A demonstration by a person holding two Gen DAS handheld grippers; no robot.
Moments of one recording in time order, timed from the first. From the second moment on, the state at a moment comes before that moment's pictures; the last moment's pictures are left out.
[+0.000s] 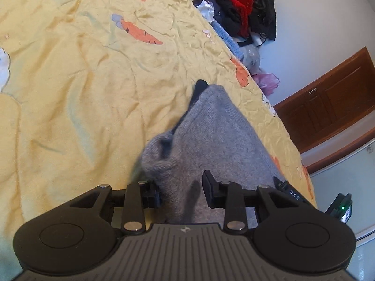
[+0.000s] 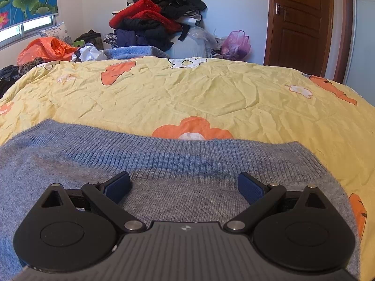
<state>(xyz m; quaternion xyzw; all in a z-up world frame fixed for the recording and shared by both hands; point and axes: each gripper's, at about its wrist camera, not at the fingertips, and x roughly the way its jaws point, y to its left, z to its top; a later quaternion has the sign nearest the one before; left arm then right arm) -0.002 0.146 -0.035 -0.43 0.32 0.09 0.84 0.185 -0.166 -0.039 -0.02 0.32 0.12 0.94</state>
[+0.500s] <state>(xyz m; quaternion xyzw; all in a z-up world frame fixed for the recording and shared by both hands) -0.001 0.099 -0.007 -0.23 0.29 0.09 0.92 0.189 -0.158 -0.038 -0.05 0.34 0.12 0.93</state>
